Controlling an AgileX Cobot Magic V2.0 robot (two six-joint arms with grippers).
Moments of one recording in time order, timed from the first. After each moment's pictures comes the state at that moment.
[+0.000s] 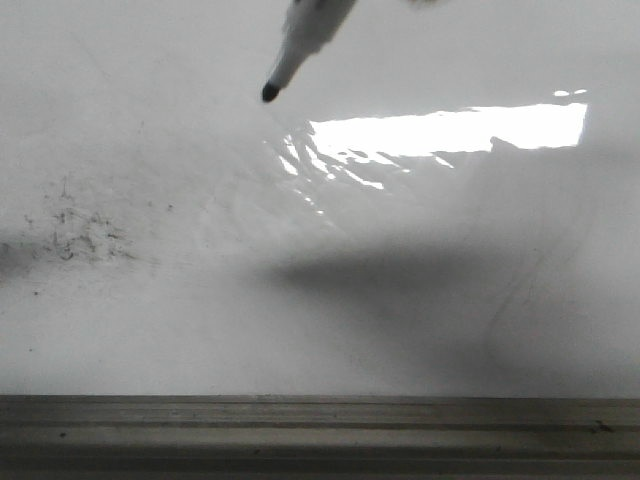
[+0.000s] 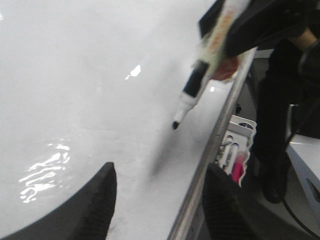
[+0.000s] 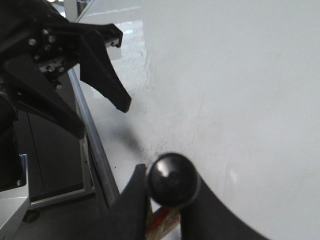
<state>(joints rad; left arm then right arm) -0.59 0.69 -0.55 -1.05 0.58 1.22 0.93 0.73 -0.53 1.28 0.09 -1.45</state>
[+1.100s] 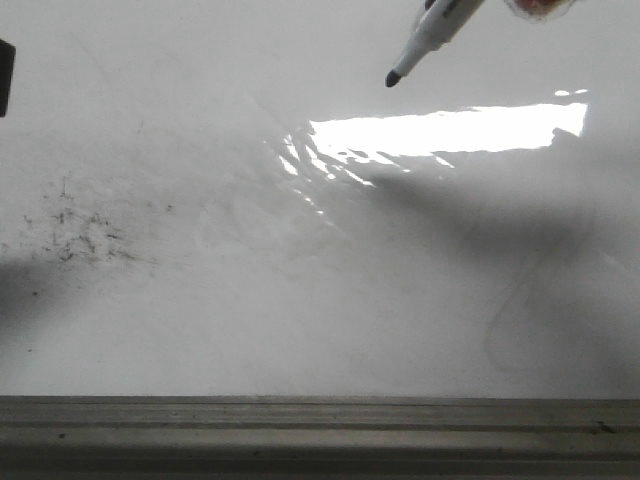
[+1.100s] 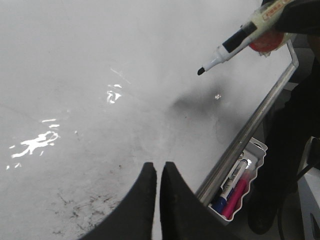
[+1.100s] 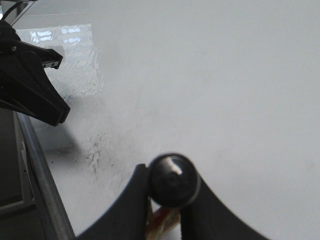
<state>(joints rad) -0.59 0.69 -0.43 -1.24 0.44 1.21 0.93 0.65 -0.44 1.23 -0.10 -1.46</state>
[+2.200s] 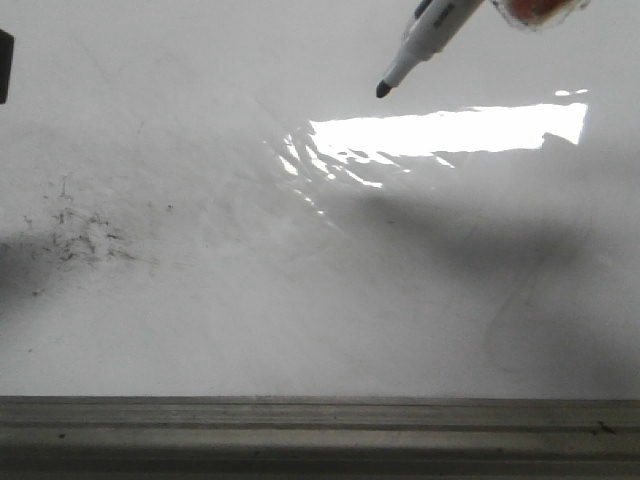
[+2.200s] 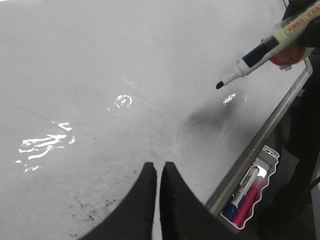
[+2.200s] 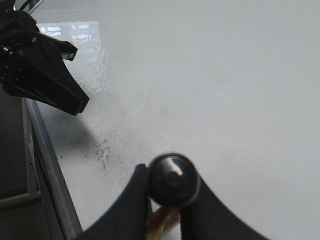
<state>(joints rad) -0.59 0.69 -0.43 -1.25 0.40 1.21 0.93 0.65 -0.44 1.20 -0.07 -1.46</state>
